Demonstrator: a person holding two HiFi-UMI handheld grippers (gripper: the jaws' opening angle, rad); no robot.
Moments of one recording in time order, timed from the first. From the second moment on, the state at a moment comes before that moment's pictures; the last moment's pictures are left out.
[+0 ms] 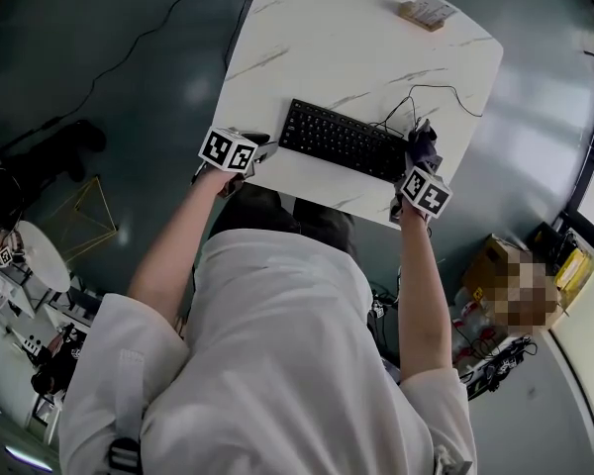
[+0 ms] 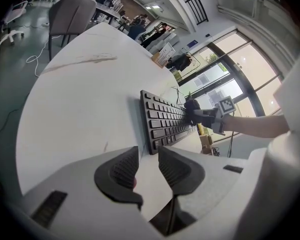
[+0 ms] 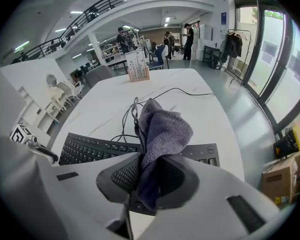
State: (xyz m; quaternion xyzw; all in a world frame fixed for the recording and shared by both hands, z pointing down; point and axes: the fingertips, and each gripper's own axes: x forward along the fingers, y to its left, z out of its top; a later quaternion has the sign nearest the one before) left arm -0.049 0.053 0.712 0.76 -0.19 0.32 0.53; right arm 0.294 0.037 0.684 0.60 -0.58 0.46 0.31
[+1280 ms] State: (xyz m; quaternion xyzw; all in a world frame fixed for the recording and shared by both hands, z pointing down) left arm -0.048 0.063 0.715 0.78 -0.11 0.32 0.53; right arm 0.152 0.006 0.686 0.56 -0.62 0.45 0.30
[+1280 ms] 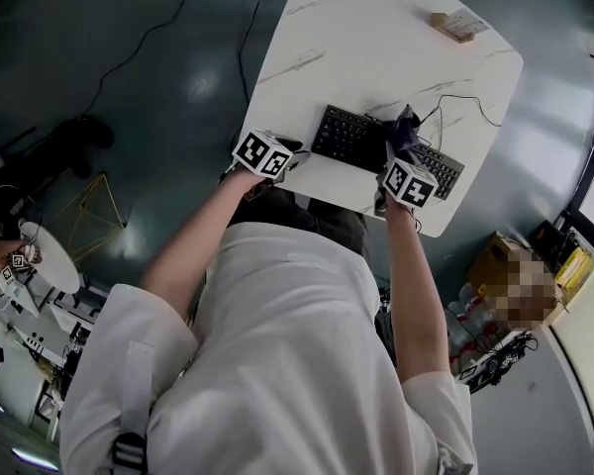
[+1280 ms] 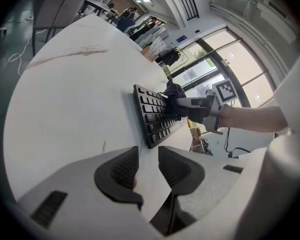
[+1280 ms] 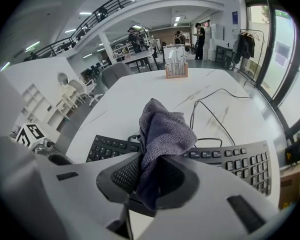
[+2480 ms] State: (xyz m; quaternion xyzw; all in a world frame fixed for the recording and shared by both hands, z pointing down) left arm -0.075 0.083 0.716 0.77 -0.13 0.31 0.54; right arm -0.005 -0.026 0.681 0.44 -0.72 0.45 0.28
